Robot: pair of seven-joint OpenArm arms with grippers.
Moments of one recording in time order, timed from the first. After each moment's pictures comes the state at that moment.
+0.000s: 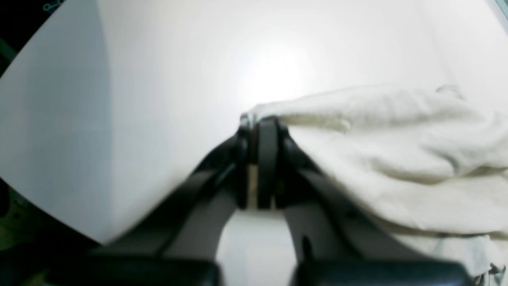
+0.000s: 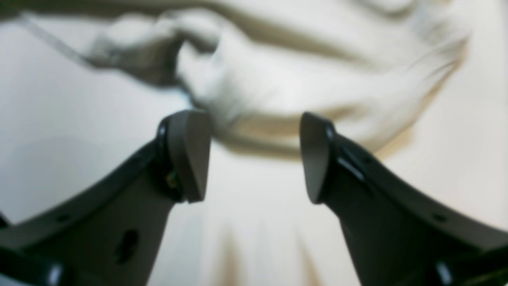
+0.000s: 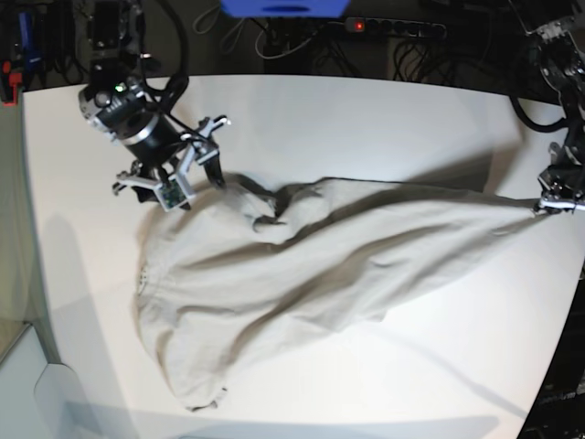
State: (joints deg) left arm 10.3 -20.8 -32.5 104.5 -36.4 11.2 56.9; right arm -18.9 2.7 4.9 110.2 -1.3 32.6 -33.0
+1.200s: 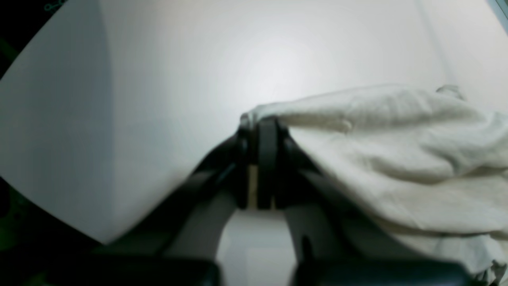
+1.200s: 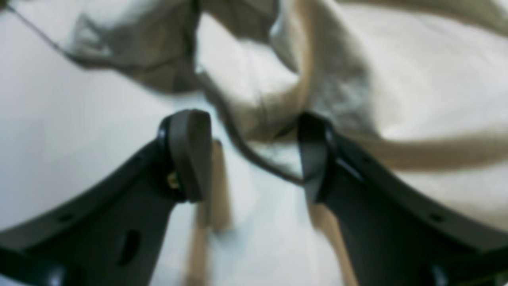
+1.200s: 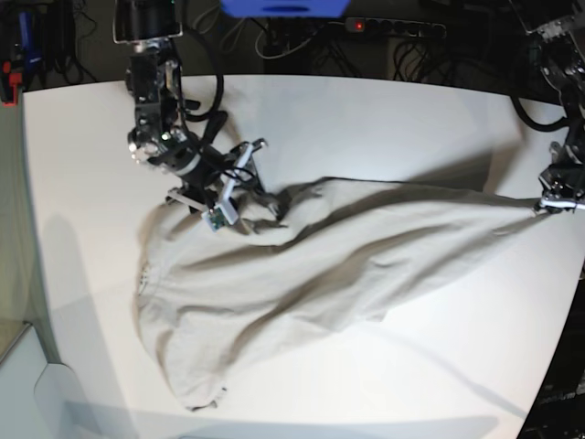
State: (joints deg) left arm 10.5 -20.8 -32.6 104.7 -36.4 11.2 57.0; right arm -3.3 -0.6 0.6 83.2 -1.1 32.6 -31.4
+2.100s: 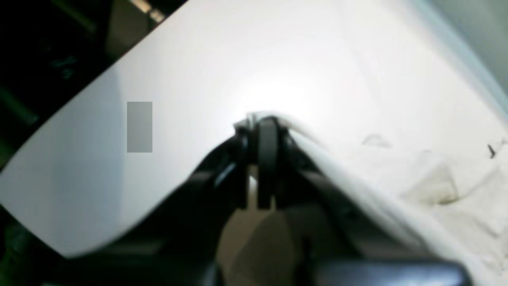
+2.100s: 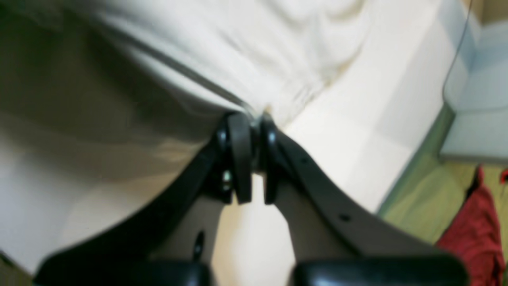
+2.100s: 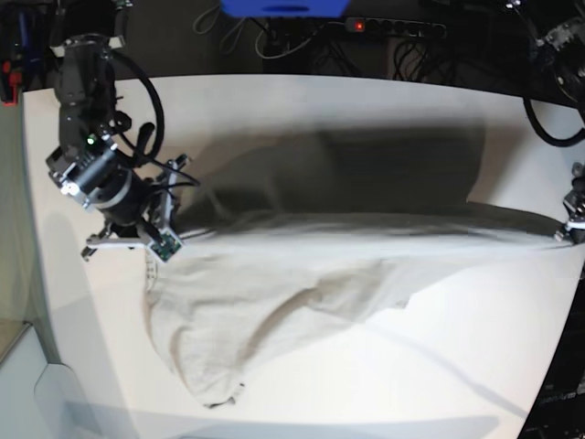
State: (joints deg) left arm 7.5 -22.0 -37.5 111.3 -37.1 11.1 57.7; right arm -3.9 13.6 0.3 116.4 -0.4 39.1 -60.5
